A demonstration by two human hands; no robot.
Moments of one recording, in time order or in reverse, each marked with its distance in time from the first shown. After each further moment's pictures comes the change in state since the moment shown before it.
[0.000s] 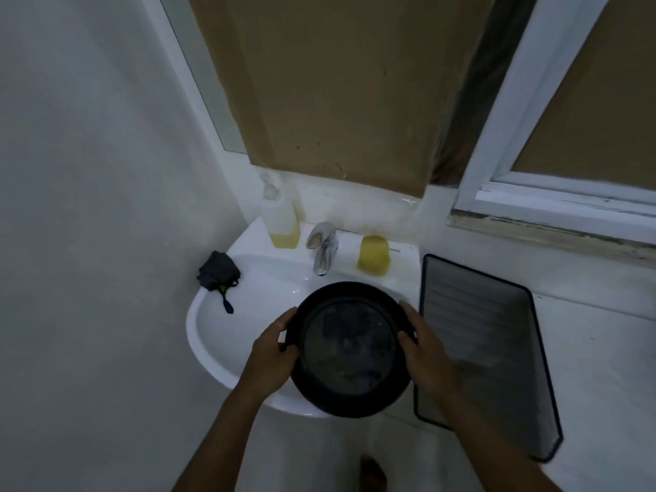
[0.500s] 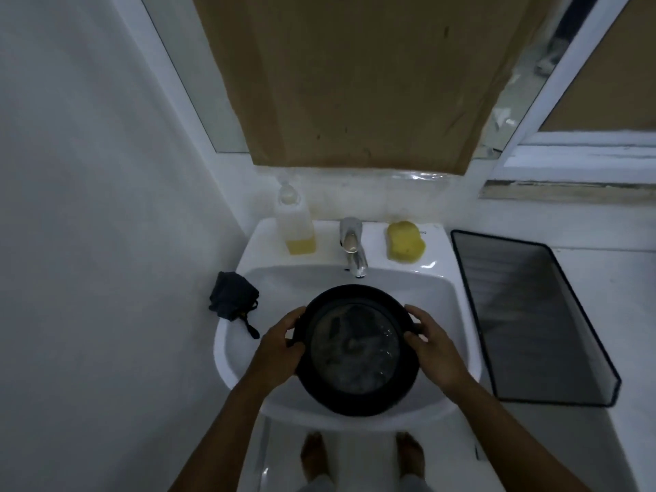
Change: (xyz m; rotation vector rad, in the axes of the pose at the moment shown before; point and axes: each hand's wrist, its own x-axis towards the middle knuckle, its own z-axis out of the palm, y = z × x) left_hand 0.095 -0.054 -0.098 -0.038 -0.338 -0.013; right_hand 0.019 -0.015 0.108 0.060 0.169 0.235
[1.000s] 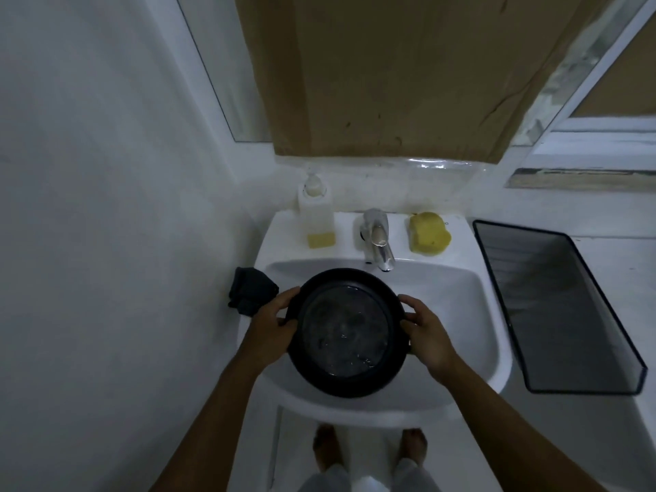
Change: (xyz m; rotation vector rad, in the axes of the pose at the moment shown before) left_hand 0.028 -0.013 -0.065 0.017 0.016 0.054; right_hand 0.018 -0.026 0.060 0.199 -0.005 0.138
